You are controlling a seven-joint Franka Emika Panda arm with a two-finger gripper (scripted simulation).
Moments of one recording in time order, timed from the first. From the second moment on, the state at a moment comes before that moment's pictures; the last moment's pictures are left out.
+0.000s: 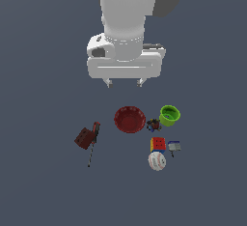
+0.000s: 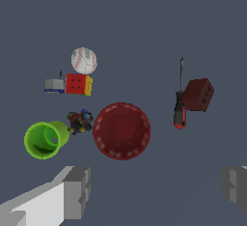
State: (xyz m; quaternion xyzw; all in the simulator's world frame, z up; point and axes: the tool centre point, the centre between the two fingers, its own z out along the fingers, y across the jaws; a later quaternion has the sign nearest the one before) arm 0.005 0.004 0.326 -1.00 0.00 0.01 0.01
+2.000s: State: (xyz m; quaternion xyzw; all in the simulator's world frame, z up) arm 0.016 0.062 0.267 -0.99 0.13 0.01 0.00
